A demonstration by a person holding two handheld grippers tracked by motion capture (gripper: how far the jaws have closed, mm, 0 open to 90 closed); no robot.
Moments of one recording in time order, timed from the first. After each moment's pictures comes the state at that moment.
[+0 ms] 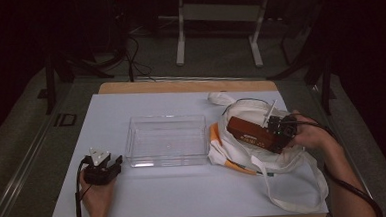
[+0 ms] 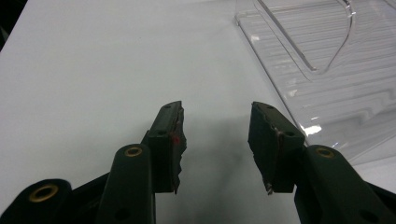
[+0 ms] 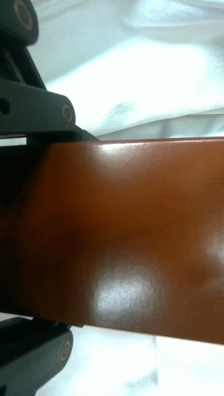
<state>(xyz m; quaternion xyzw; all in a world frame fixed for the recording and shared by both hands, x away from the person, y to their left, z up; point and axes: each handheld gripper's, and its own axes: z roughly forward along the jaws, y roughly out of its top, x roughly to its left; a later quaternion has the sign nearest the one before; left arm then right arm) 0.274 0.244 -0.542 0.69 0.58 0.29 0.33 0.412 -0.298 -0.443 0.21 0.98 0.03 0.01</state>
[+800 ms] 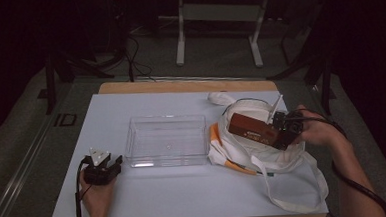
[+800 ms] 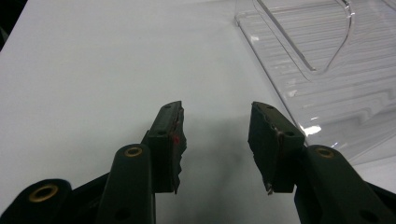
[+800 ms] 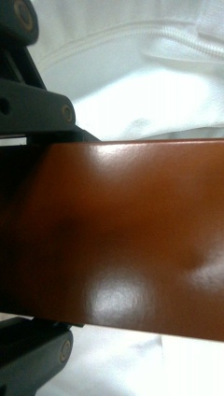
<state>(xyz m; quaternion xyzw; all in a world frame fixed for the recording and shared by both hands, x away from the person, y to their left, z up) 0.274 0.244 -0.541 0.69 0.58 0.29 0.33 0.406 -0.301 -0.415 0.19 0.98 0.03 0.03</state>
